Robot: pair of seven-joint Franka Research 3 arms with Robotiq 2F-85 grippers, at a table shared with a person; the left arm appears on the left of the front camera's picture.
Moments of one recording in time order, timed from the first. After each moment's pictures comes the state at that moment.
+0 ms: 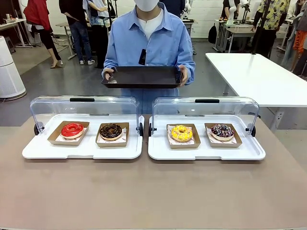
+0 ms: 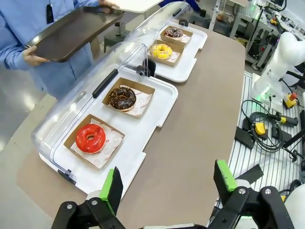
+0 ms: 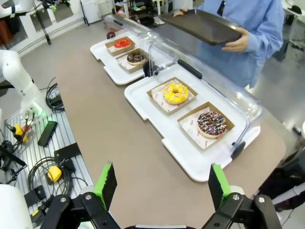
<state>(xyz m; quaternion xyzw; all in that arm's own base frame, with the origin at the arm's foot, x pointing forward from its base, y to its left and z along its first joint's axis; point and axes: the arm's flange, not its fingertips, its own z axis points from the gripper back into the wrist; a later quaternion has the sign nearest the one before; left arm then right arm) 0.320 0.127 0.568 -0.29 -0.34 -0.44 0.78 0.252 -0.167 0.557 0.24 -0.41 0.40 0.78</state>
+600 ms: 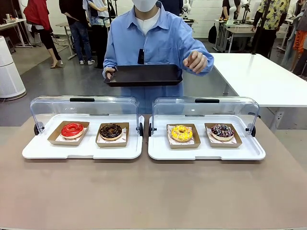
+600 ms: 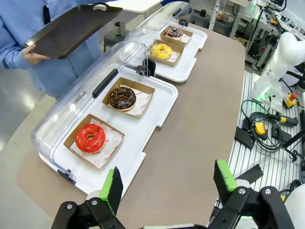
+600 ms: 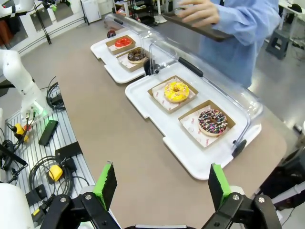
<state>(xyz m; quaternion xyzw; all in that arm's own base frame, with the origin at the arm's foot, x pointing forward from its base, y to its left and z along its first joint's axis) 0.320 0.127 0.568 -0.29 -0.34 -0.44 0.78 0.251 -0.168 0.556 0.24 -0.41 0.39 0.79</state>
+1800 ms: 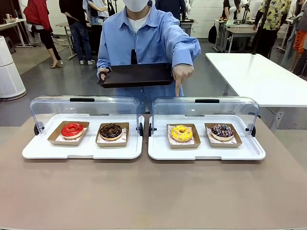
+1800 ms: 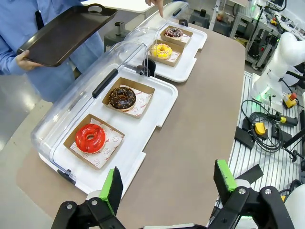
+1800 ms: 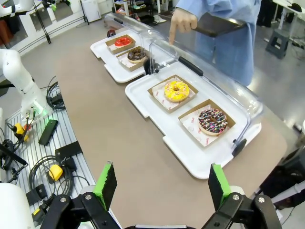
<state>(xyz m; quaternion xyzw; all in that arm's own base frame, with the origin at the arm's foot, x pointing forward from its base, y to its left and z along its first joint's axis) 0.320 0.127 0.568 -0.29 -0.34 -0.44 0.78 0.250 -0.168 0.556 0.24 -0.41 0.39 0.79</state>
